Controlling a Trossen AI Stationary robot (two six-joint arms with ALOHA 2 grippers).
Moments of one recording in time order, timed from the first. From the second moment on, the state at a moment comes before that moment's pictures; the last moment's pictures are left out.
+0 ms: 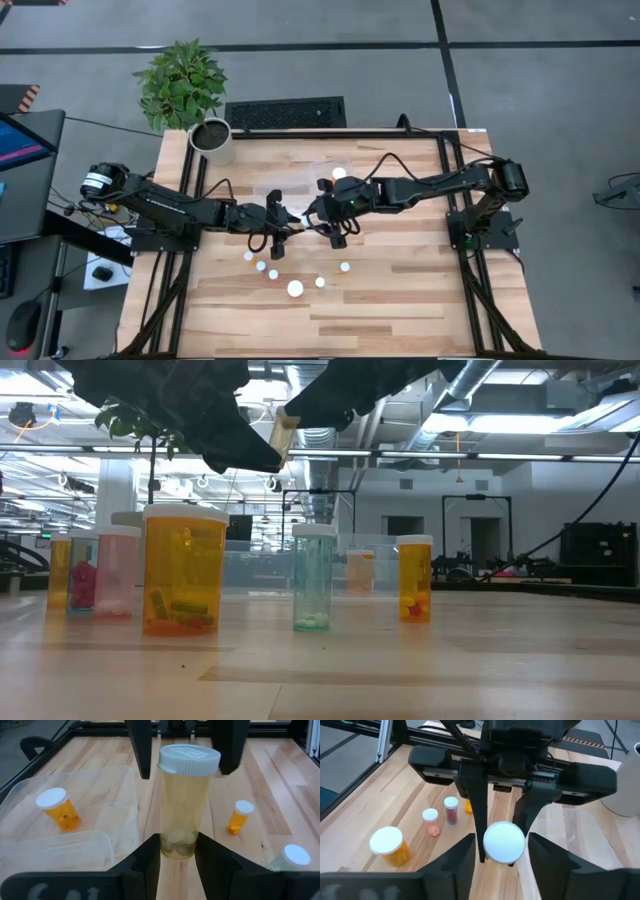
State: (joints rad) left arm -0.16 1.31 0.63 0.20 -0.25 -0.10; right arm 0.03 1.67 1.23 -0.03 -0.11 -0.18
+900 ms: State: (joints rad) left arm -0.16 1.31 0.63 0.19 -0.25 -0.10; right arm 0.02 1.73 1.23 0.02 -0.11 -0.18
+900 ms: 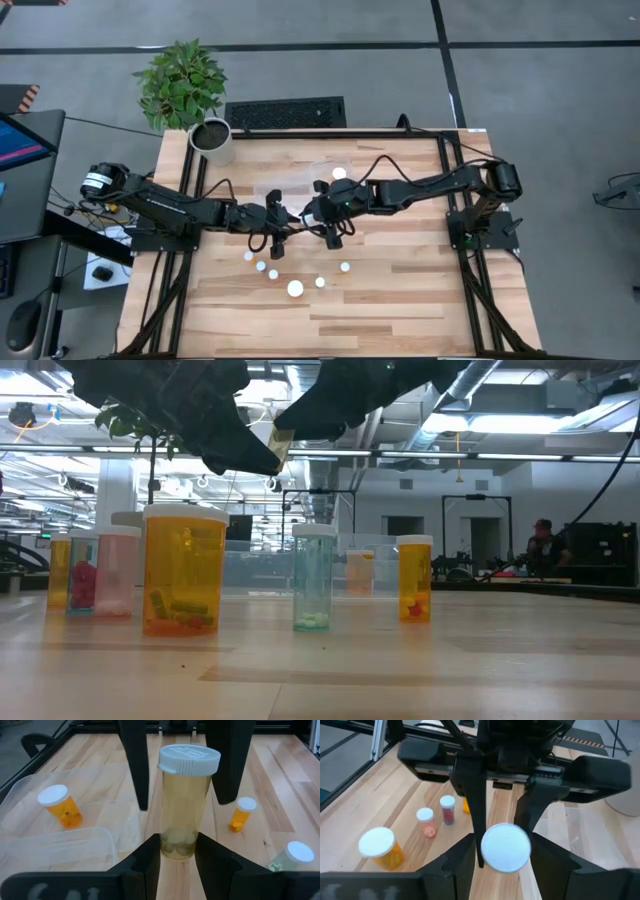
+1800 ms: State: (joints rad) left arm -0.16 1.31 0.63 0.17 -0.26 -0.11; right arm 0.03 1.73 1.23 0.02 -0.11 -0.18
